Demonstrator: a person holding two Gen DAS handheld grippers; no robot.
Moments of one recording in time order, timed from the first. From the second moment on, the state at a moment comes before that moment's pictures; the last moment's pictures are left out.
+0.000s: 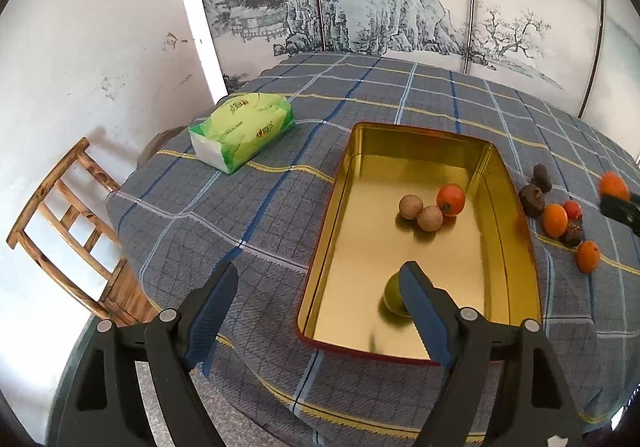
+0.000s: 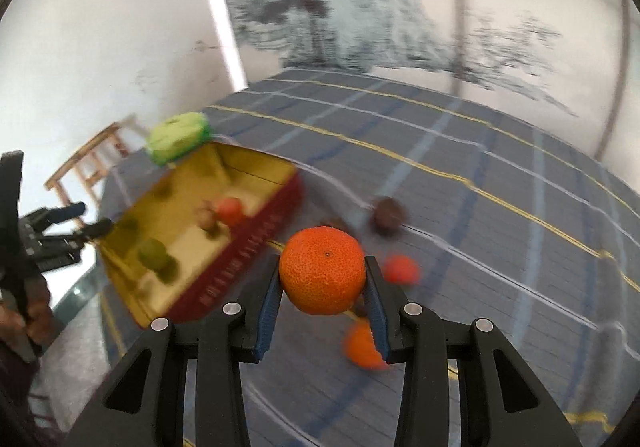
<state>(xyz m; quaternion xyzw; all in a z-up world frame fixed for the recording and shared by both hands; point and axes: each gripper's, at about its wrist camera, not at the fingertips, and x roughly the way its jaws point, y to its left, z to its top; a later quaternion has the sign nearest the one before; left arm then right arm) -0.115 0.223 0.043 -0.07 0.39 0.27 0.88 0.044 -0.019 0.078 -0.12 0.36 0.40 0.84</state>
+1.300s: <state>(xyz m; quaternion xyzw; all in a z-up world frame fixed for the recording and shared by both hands) -0.134 0.219 0.050 -0.03 0.39 0.27 0.88 0.072 0.234 0.019 -0.19 0.47 0.44 0.74</state>
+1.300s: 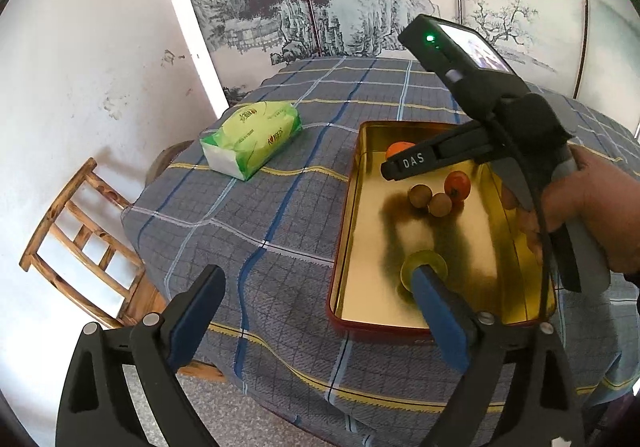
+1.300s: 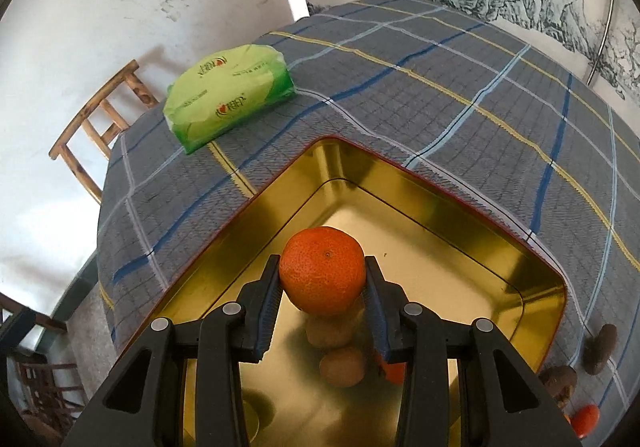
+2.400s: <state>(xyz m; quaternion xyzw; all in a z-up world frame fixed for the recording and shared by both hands) -0.128 0.227 0.036 -0.04 0.41 0.27 0.87 0.083 0.237 0.028 -0.14 0.46 0.46 0.75</state>
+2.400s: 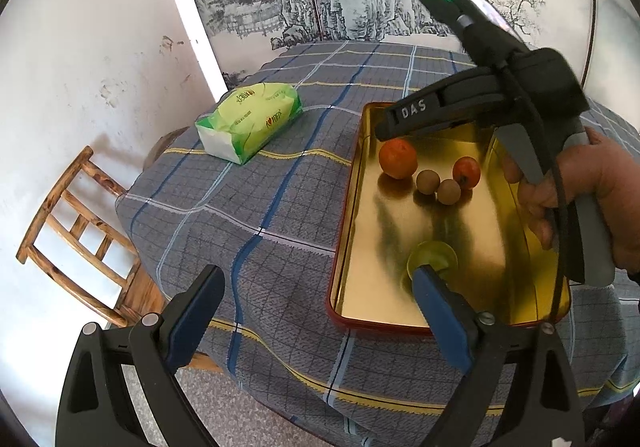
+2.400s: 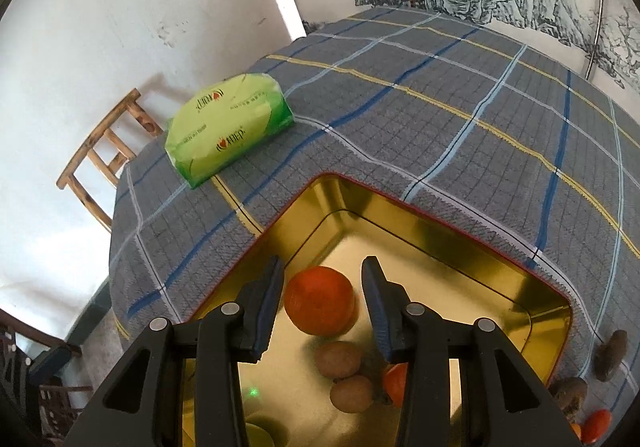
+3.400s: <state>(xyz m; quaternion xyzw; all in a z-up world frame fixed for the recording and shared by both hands) -0.118 0.164 0.061 0.03 0.40 0.22 0.89 0.043 -0.043 0.046 -0.11 0.35 0.35 0.86</state>
